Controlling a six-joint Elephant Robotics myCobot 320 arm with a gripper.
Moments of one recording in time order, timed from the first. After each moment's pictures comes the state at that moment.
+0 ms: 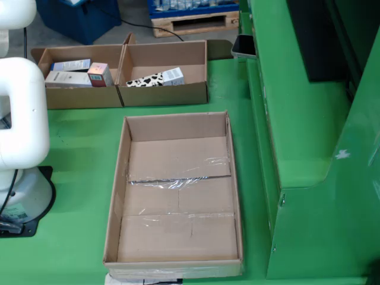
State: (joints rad) arm 1.58 -0.86 -0.02 0.50 0.97 -0.60
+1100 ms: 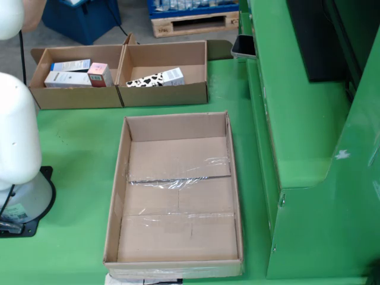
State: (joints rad) arm 1.15 -0.42 -0.04 0.11 1.38 -0.61
